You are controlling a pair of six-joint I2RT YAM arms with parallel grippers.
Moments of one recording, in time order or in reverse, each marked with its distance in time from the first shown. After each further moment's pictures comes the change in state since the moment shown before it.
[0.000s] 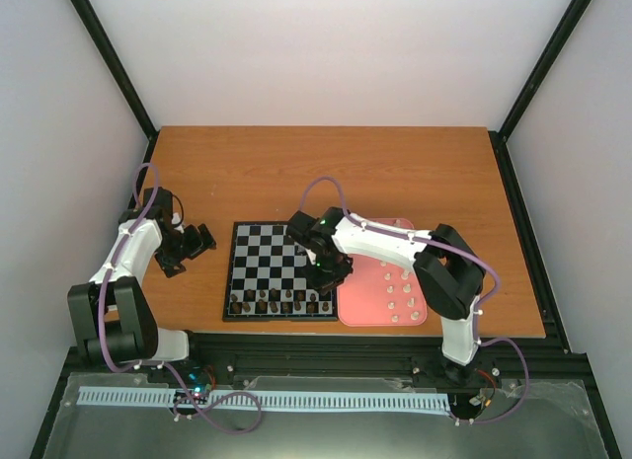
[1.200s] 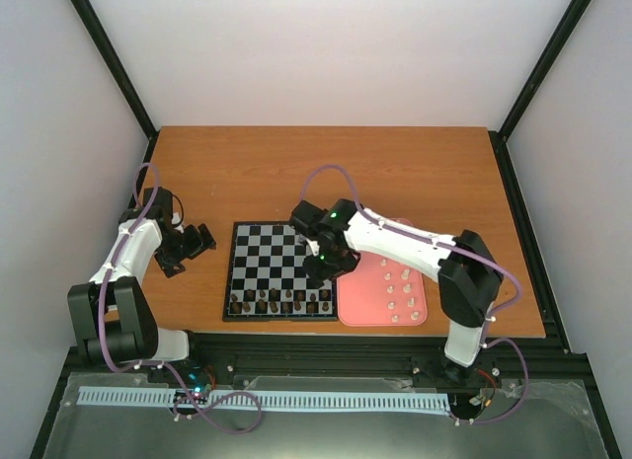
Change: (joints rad) left arm 0.000 0.000 0.001 0.000 -0.002 0.000; right arm 0.000 -0.075 0.027 -0.034 0.045 -0.034
